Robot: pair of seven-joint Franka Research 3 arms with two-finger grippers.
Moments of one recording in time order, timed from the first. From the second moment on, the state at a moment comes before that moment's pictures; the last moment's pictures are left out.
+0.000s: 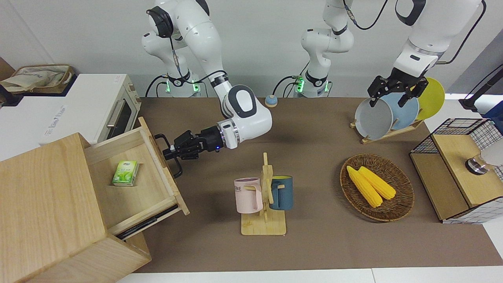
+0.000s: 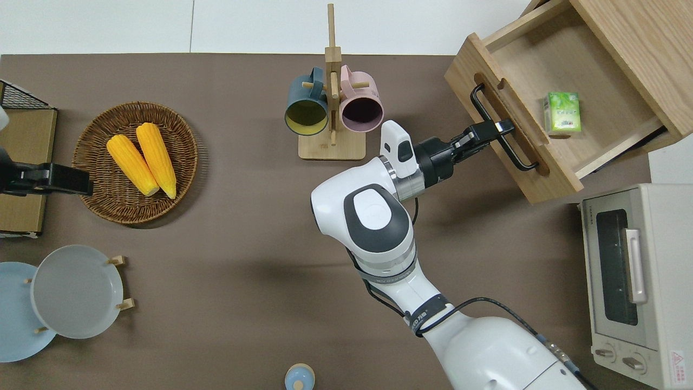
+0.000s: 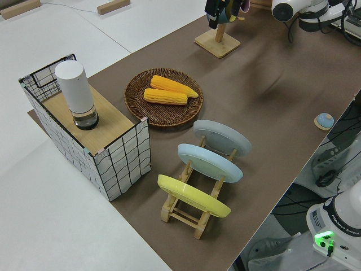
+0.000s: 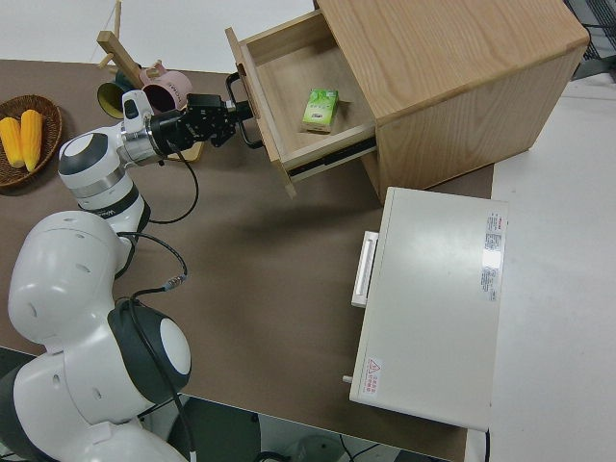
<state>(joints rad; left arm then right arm) -0.15 0.04 0.15 -1.49 -0.02 1.56 0.05 0.52 0.57 0.08 -1.54 -1.52 1.37 0.50</state>
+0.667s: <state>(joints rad) -0.15 0.04 0.15 -1.49 -0.02 1.56 0.05 0.59 0.57 0.09 -1.54 -1.48 1.32 0.50</state>
